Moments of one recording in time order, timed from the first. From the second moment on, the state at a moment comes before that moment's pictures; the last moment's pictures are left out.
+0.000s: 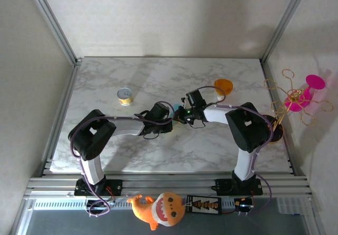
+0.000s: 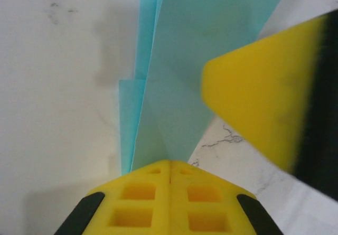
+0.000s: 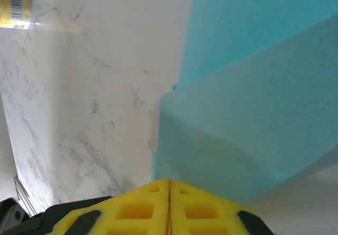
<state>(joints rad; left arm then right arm) -0.72 1.82 0.91 -0.03 0.12 -0.76 0.55 1.88 0.99 -0.06 -0.52 0.74</state>
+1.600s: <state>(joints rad) -0.70 1.72 0.80 -0.04 0.22 -0.81 0.56 1.95 1.06 -0.13 -0.50 0.72</state>
